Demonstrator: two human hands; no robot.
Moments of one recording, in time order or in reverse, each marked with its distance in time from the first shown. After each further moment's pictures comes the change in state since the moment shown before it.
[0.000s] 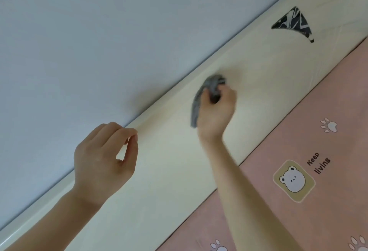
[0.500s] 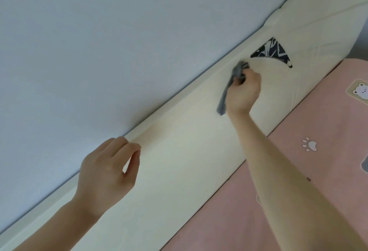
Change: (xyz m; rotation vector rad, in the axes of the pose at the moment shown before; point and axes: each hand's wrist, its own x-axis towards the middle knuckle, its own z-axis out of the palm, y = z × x) left_hand 0.031 0.020 0.035 -0.027 -0.129 -0.008; right_hand 0.157 0.032 -0.006 -0.189 0.011 -0.115
